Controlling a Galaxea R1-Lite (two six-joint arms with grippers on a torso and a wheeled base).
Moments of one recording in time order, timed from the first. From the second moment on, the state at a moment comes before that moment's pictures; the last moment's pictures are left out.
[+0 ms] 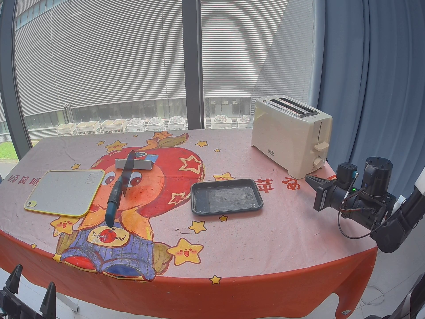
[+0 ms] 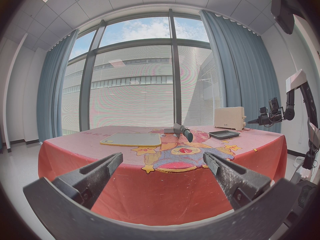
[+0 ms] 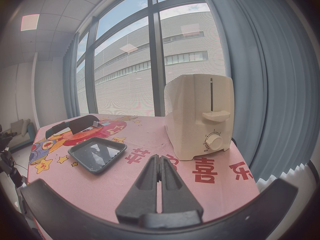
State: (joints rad) left arm -0.01 0.02 -0.02 0.00 0.00 0.00; right arm 0.32 1.90 -0.48 -1.19 0.09 0.07
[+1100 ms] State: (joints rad) left arm -0.01 0.02 -0.02 0.00 0.00 0.00; right arm 0.32 1.91 -0.47 -1.19 0.09 0.07
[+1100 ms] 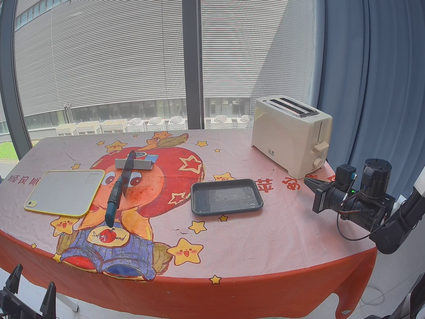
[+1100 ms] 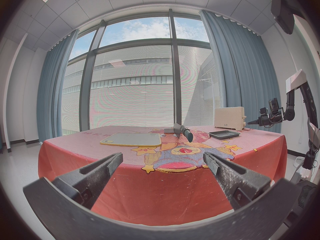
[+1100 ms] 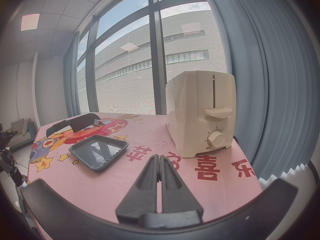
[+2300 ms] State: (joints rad) left arm -0.01 0.02 -0.02 0.00 0.00 0.00; right arm 0.32 1.91 -0.47 -1.19 0.09 0.07
